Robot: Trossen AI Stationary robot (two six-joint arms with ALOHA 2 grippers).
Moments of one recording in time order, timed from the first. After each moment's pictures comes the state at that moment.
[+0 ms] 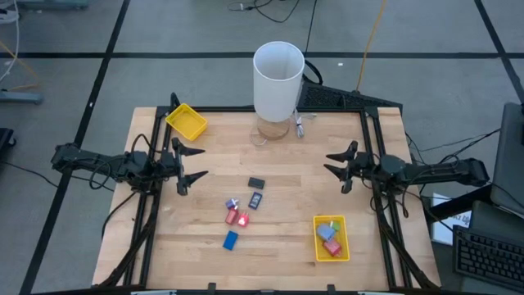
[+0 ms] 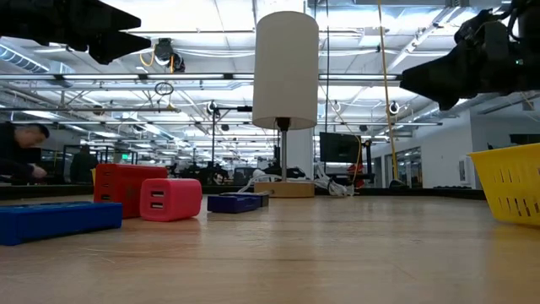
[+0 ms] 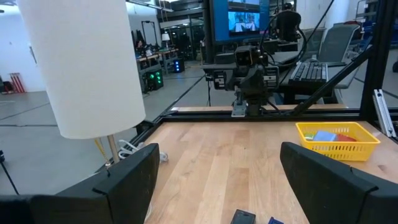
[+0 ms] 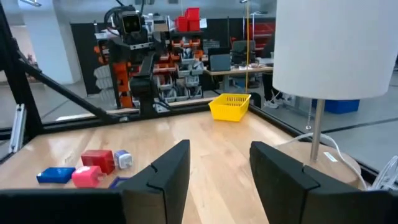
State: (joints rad) left arm -0.20 0.37 0.27 0.13 -0.40 0.10; right arm 0.01 0.29 0.02 0.33 0.26 0.06
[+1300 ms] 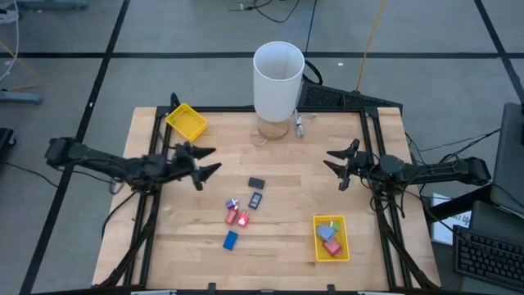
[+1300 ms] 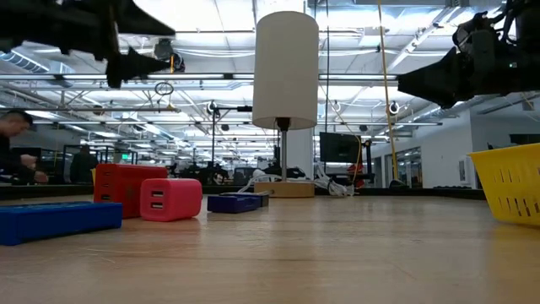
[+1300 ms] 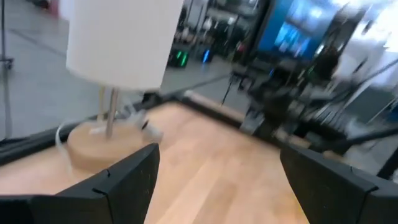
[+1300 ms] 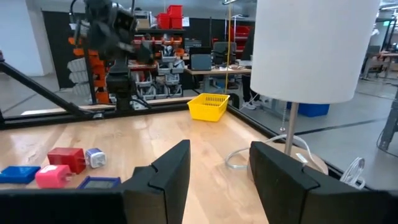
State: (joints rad) left arm -0.16 0.73 0.27 0.45 -0.53 -0.33; right arm 0.01 0.34 0.02 0.37 0.34 0.00
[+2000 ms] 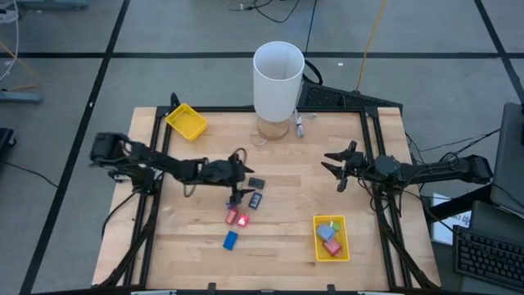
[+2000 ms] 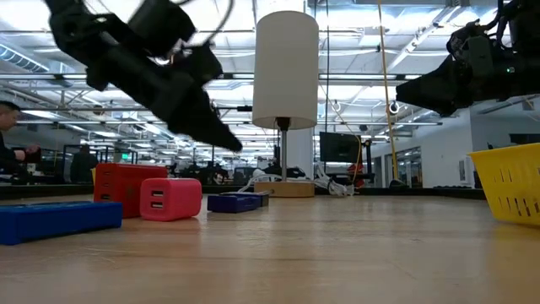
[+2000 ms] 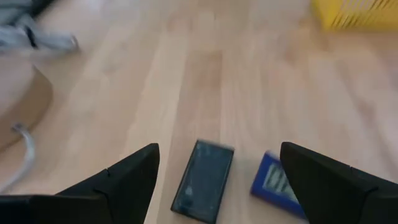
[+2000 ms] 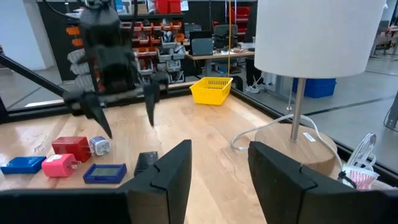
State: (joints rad) left arm -0.02 1.57 0.60 0.42 -0.09 0.02; right arm 0.01 0.41 0.01 0.37 0.34 0.07
